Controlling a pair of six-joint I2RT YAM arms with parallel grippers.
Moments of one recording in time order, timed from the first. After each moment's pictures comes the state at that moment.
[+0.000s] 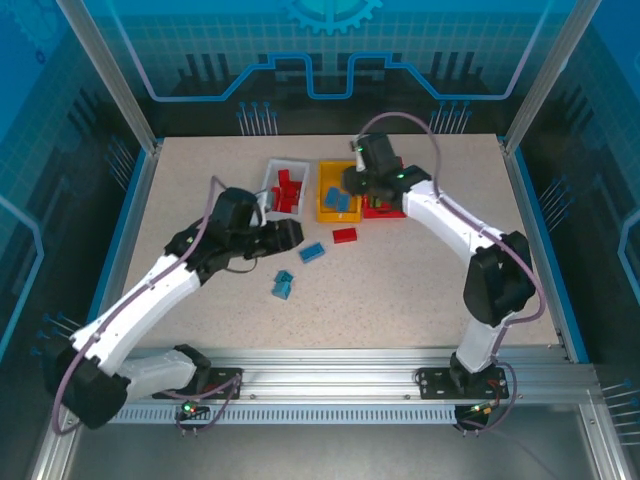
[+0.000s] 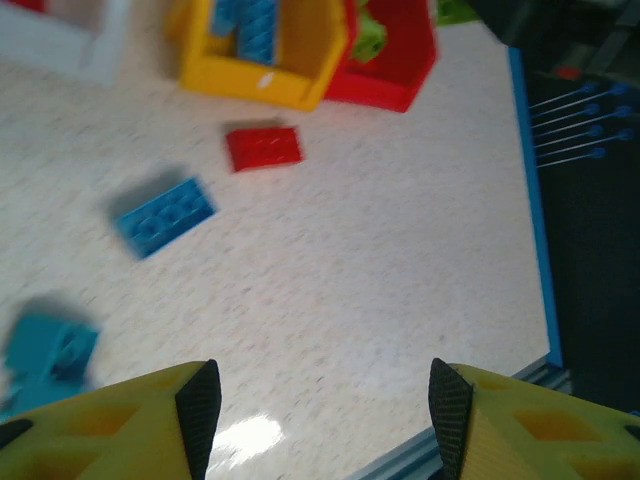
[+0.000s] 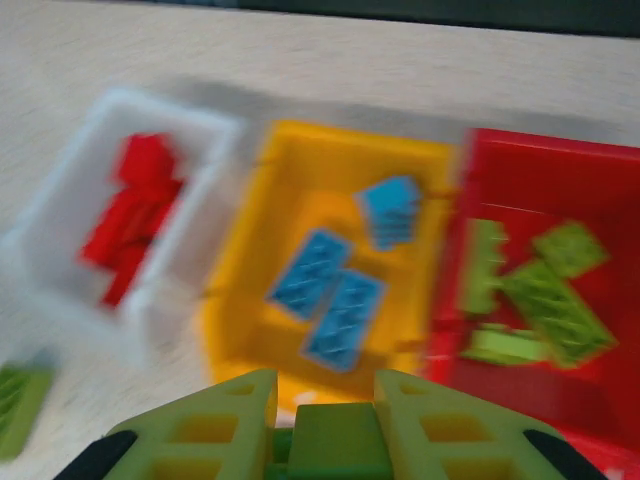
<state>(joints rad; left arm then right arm) -0.53 1.20 1.08 -0.57 0.24 -0.75 0.45 1.80 1.55 -0.51 0.10 0.29</state>
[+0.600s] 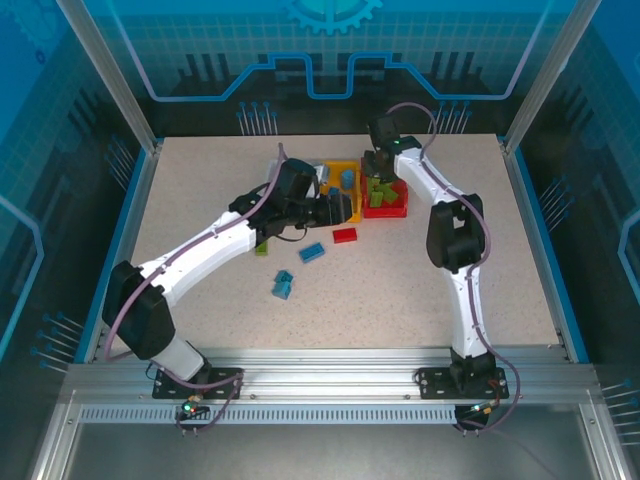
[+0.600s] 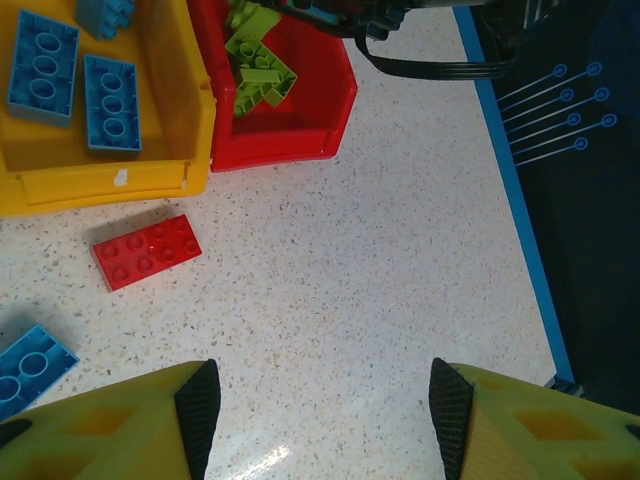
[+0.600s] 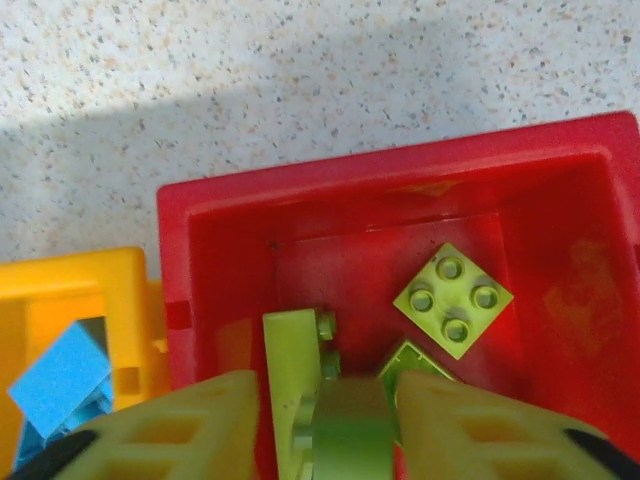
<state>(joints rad) -0.63 1.59 1.36 -0.45 0.20 -0.68 0.31 2.35 2.13 -0.82 0.15 0.43</state>
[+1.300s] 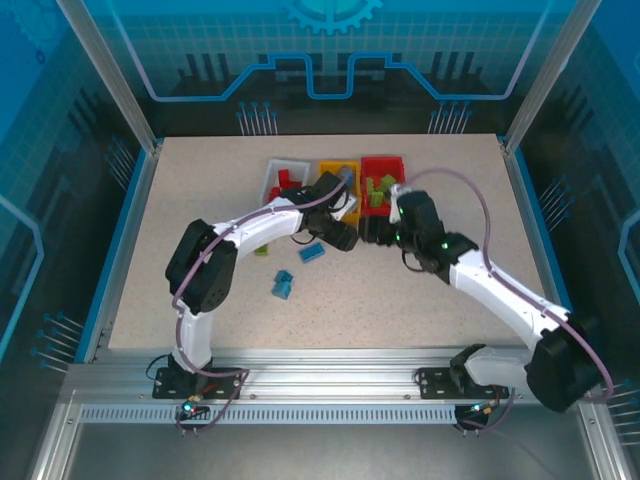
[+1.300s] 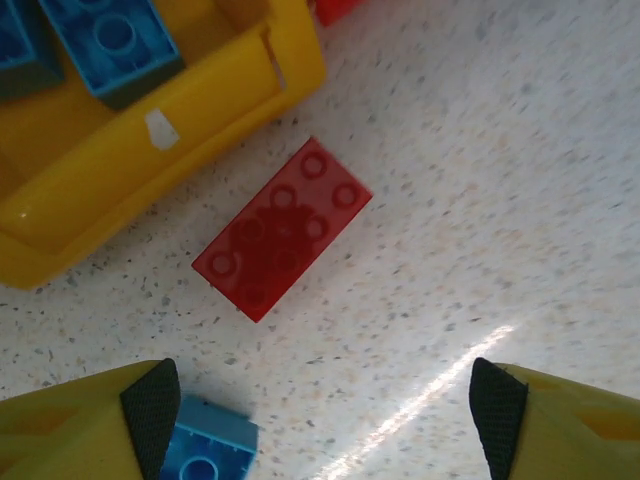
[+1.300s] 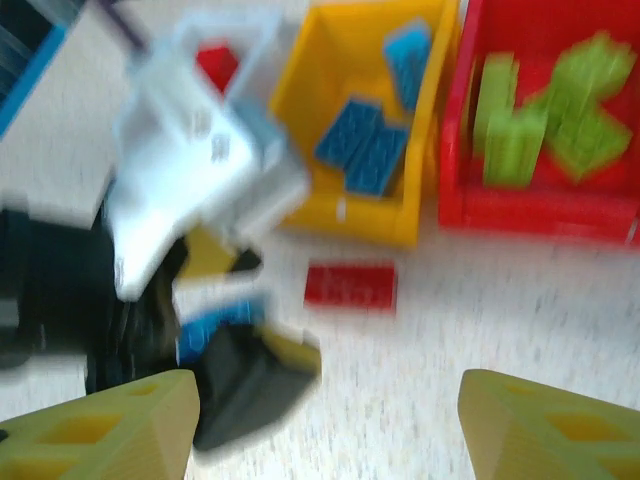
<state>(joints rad) -0.63 2.01 1.55 -0.65 0.10 -0.08 0.51 1.20 0.82 -0.28 -0.03 0.42</state>
